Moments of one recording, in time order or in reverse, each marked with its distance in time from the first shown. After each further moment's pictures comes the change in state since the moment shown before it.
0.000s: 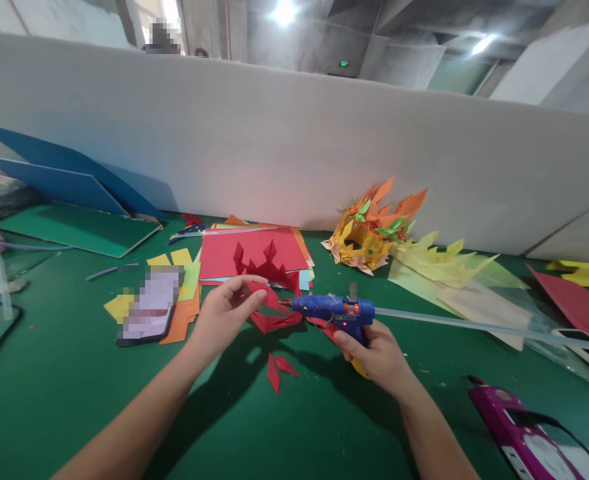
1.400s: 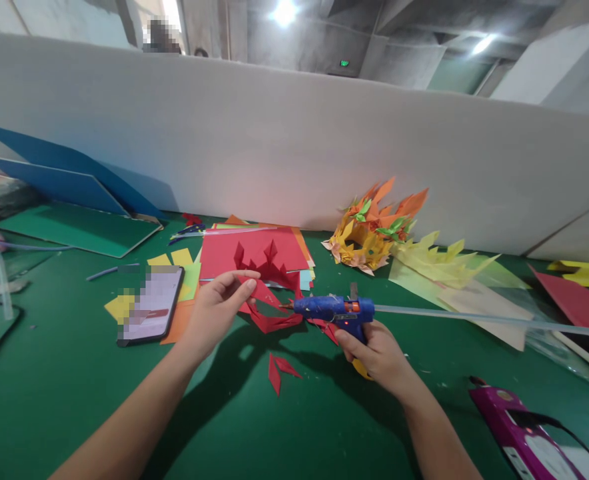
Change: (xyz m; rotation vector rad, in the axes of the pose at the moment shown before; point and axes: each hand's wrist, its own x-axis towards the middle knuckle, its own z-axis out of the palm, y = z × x) left_hand 0.004 0.012 -0.005 -0.175 0.081 -0.163; right_hand 0.003 0.000 -0.006 -0.165 -0.080 -0.073
